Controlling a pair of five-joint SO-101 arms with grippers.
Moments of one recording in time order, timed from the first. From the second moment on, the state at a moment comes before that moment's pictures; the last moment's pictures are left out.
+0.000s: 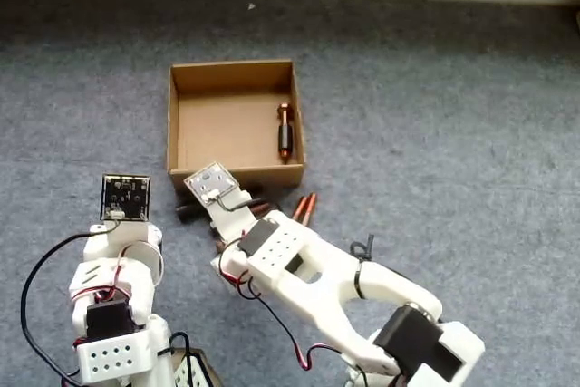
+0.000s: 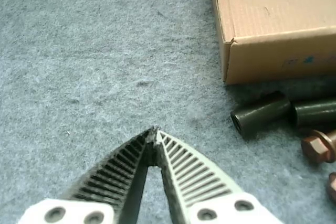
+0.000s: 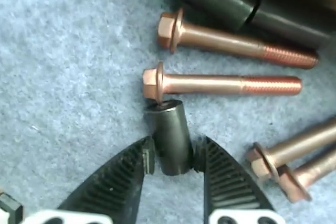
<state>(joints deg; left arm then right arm) -18.9 -99.1 94.8 55.8 -9.5 -57.0 -4.3 41.1 47.2 -10.2</state>
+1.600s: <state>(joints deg) -3.4 -92.1 65.6 73.8 -14.9 -13.5 -47.7 65.5 43.7 -16.2</state>
